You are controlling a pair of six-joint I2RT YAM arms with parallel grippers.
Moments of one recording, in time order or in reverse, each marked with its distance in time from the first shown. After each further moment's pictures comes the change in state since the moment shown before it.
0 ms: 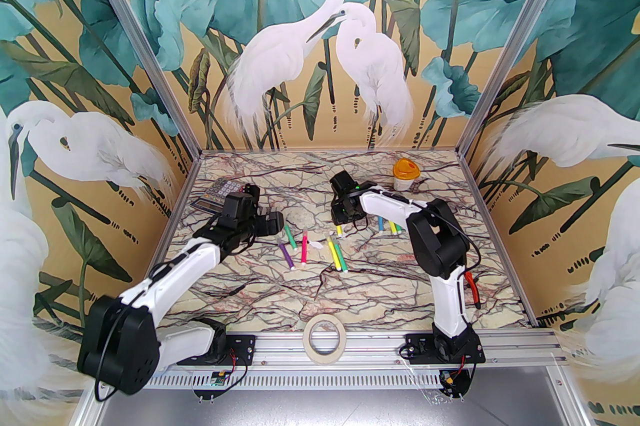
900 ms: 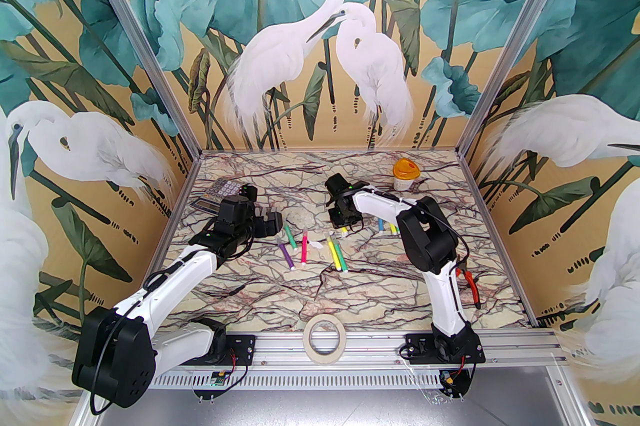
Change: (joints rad) left arm 0.005 -0.022 -0.018 0.034 -0.002 0.008; right arm 0.012 0.083 0.075 -0.085 -0.011 0.041
